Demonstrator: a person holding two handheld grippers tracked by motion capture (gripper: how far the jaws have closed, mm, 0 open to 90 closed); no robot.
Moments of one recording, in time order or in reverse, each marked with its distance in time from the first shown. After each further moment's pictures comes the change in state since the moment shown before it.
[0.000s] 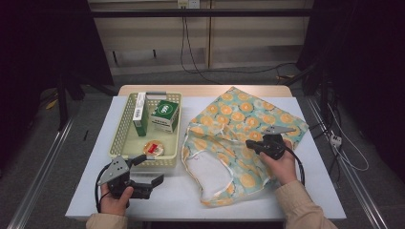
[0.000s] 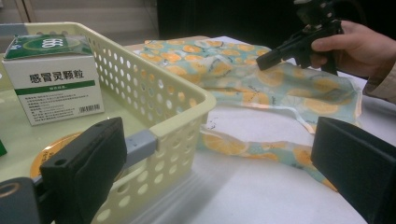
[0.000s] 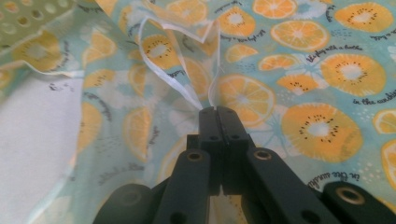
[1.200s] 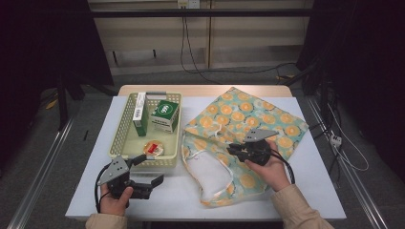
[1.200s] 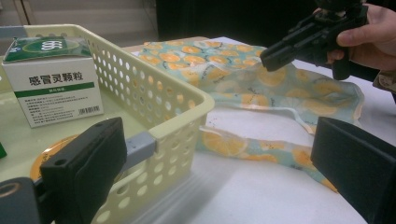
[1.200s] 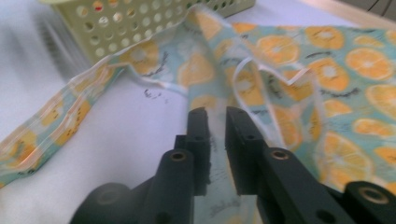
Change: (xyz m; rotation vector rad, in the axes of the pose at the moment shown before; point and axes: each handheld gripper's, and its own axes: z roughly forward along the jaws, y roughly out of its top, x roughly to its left) left arm -0.001 0.001 0.000 -0.004 -0.005 0.001; right arm 0.063 0.024 -0.003 0.004 0.144 -0.224
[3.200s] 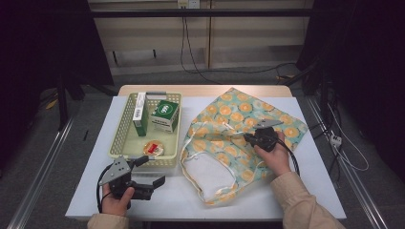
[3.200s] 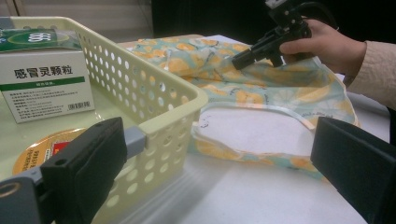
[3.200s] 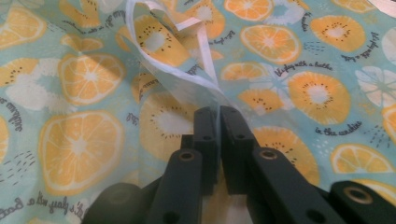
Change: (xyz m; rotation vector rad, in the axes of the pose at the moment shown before) left arm -0.001 -0.003 0.003 0.003 -0.018 -0.018; right arm -0.074 -0.026 0.023 0.077 -0.231 0.106
